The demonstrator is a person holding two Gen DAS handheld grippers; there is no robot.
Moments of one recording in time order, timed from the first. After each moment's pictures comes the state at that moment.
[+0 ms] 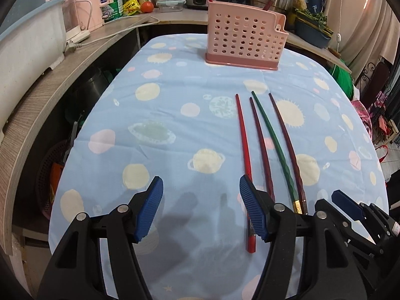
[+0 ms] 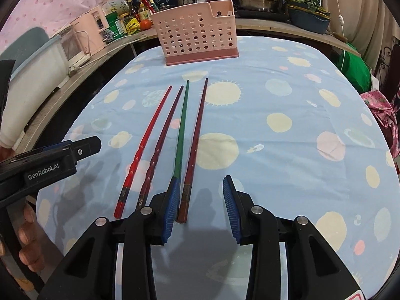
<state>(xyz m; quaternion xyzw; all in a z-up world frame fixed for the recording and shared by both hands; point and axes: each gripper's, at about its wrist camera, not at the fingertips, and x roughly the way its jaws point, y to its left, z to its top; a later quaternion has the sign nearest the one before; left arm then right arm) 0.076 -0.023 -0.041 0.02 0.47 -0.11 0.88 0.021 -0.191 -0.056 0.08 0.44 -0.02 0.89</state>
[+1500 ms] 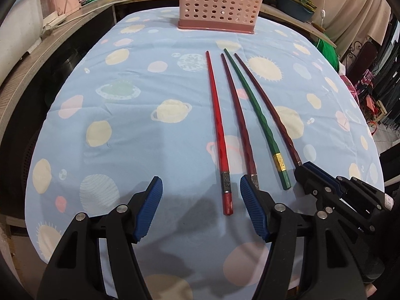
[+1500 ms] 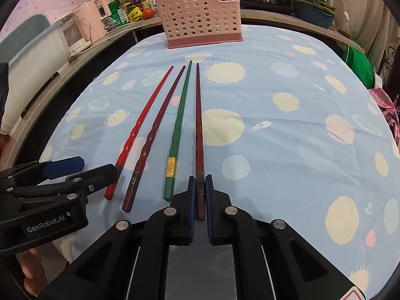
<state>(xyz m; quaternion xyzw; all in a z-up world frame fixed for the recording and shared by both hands) 0.049 -0.045 -0.073 0.03 0.52 -0.16 0.84 0.014 -0.188 -0.076 0.07 0.46 -0.01 0.88</state>
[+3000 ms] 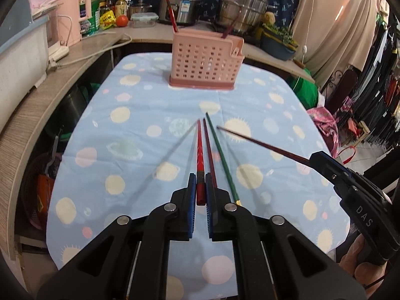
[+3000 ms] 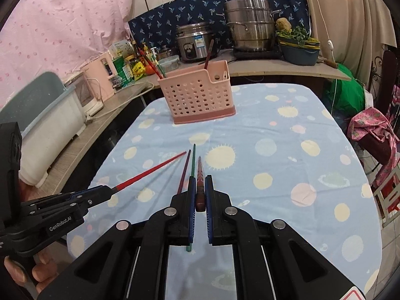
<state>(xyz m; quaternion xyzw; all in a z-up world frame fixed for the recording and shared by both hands) 0.053 -0.033 0.030 -0.02 0.44 -0.19 0.88 0.008 -0.216 0.051 0.11 0.34 -0.01 0.93</state>
